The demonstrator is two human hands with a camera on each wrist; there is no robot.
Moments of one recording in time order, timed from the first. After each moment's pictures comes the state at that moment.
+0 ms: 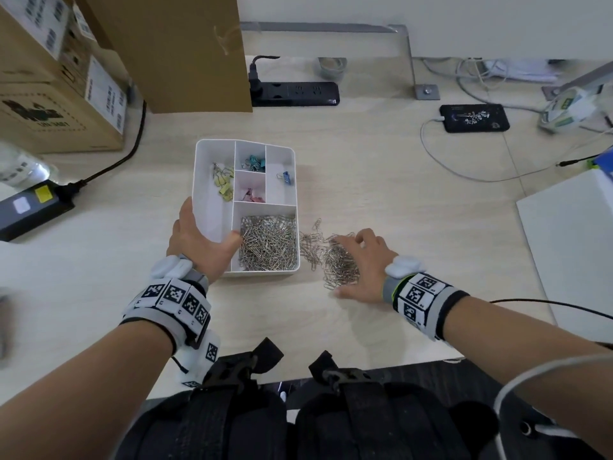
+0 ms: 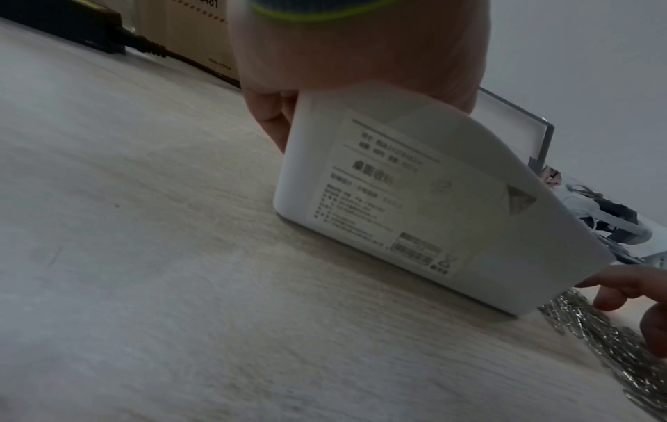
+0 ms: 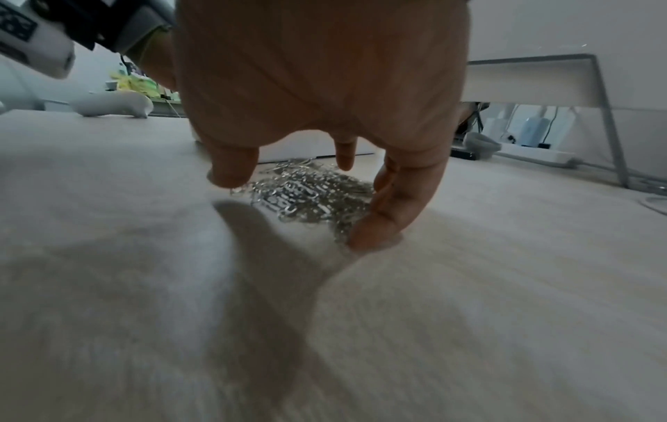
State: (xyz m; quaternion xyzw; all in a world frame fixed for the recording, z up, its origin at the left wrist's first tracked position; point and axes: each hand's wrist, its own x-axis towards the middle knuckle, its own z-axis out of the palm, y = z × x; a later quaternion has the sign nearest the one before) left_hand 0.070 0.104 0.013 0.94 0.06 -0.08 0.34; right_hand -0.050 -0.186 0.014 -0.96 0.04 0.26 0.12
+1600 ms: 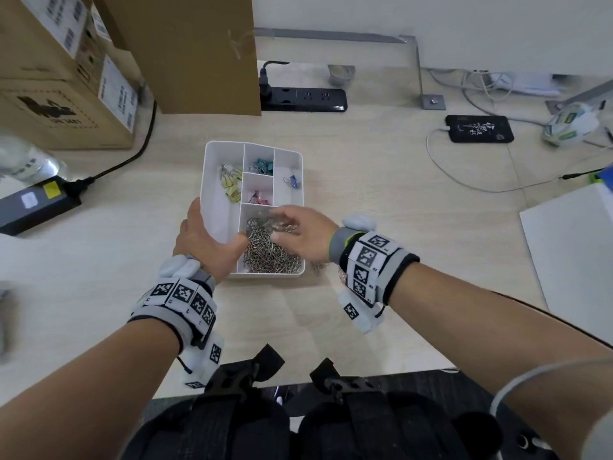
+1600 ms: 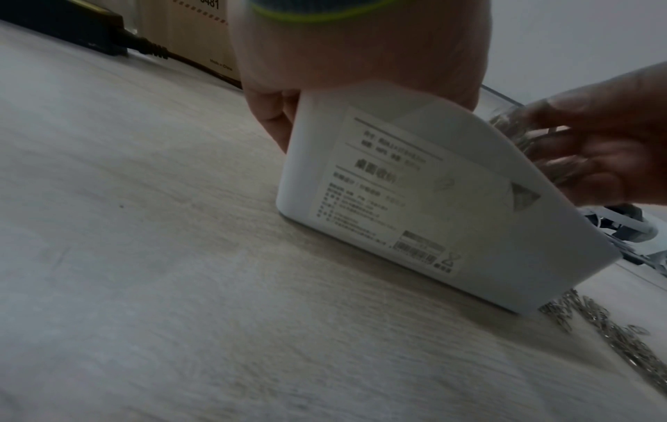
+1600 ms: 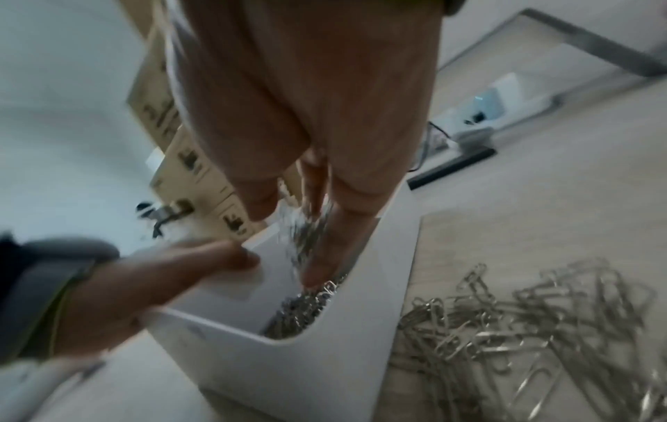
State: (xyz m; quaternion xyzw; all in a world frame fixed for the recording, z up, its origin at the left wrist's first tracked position) left_hand 0.071 0.107 0.011 0.94 0.07 -0.11 0.33; right_hand 0.045 -0.097 0.050 -0.85 0.06 0.25 0.46
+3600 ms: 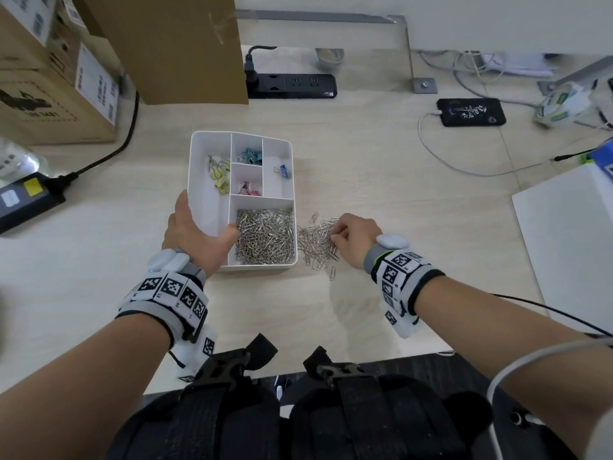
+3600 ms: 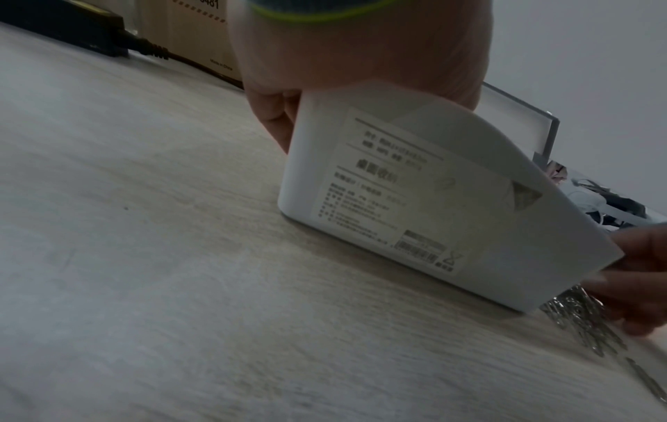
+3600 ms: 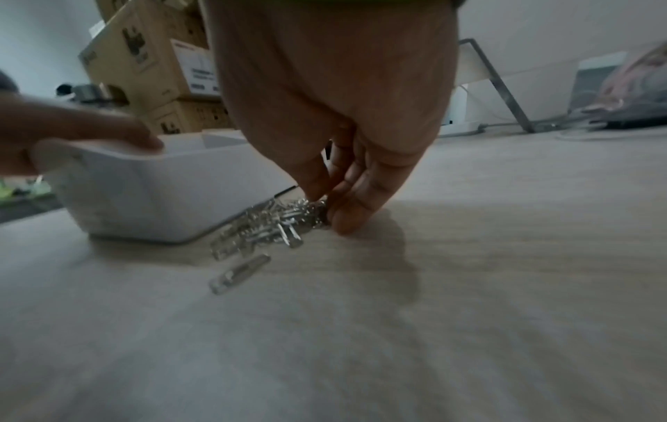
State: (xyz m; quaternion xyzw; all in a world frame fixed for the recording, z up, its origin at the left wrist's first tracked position) left_hand 0.068 0.106 0.019 0.94 0.07 -0.12 0.32; right_hand -0.009 -0.171 0.006 -0.91 0.23 0.17 0.31
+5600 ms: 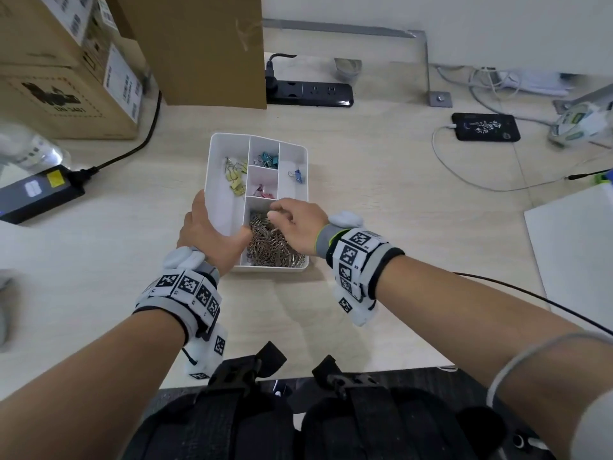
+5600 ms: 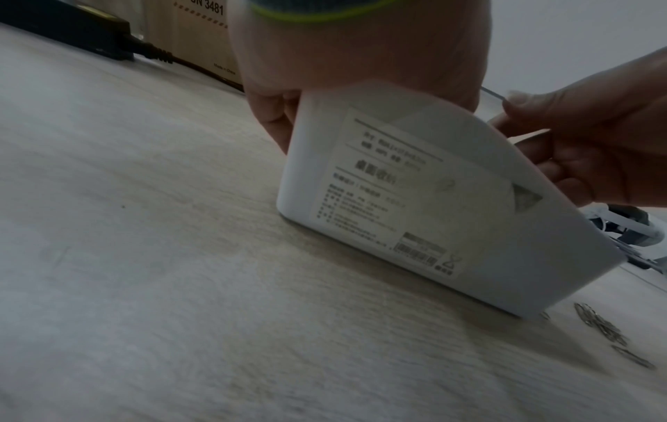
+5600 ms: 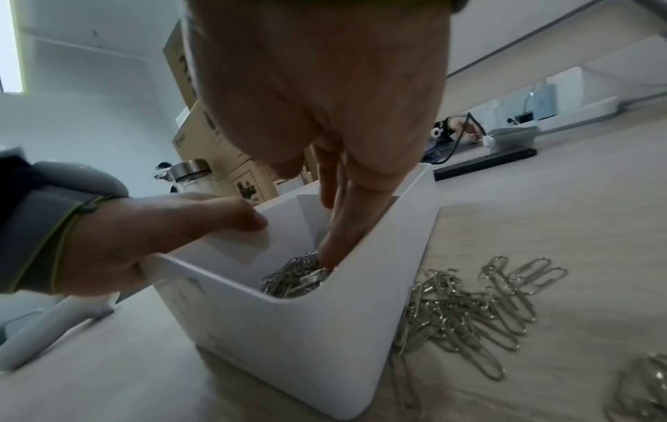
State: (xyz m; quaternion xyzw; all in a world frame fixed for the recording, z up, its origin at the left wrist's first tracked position) left_hand 0.070 0.106 0.012 0.94 0.07 -0.11 0.32; right_hand 0.053 -0.080 0.041 -0.90 0.06 0.18 0.38
